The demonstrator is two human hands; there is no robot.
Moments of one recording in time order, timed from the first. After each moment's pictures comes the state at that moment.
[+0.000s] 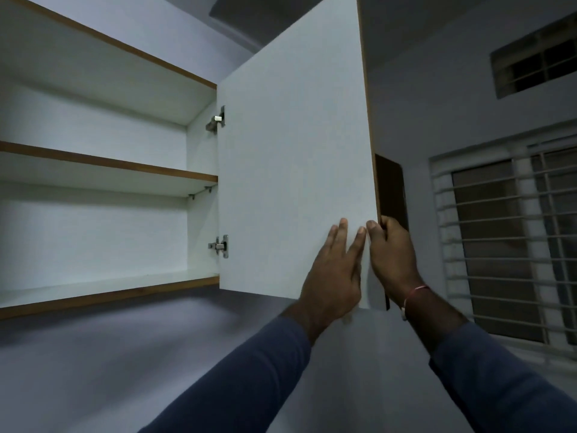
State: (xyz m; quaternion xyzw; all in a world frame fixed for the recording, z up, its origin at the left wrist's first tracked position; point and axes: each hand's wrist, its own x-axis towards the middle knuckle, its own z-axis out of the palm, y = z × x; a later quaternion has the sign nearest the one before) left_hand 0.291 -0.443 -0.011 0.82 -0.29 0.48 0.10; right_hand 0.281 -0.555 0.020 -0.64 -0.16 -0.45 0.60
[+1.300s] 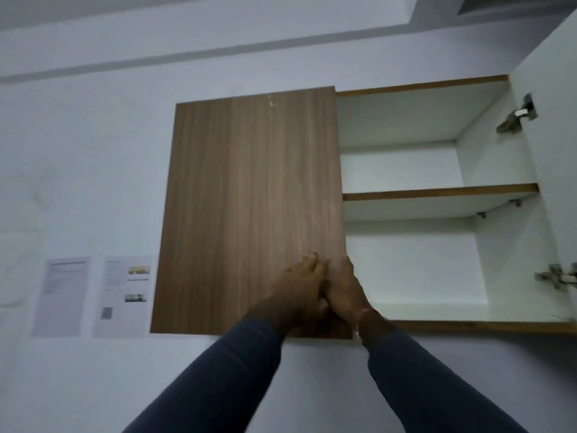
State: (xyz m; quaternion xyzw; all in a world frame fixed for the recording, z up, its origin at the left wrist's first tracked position) left_hand 0.031 0.022 0.052 0.91 0.22 0.32 -0.18; right_hand 0.161 -0.003 0.035 -0.60 -0.50 -0.06 0.62
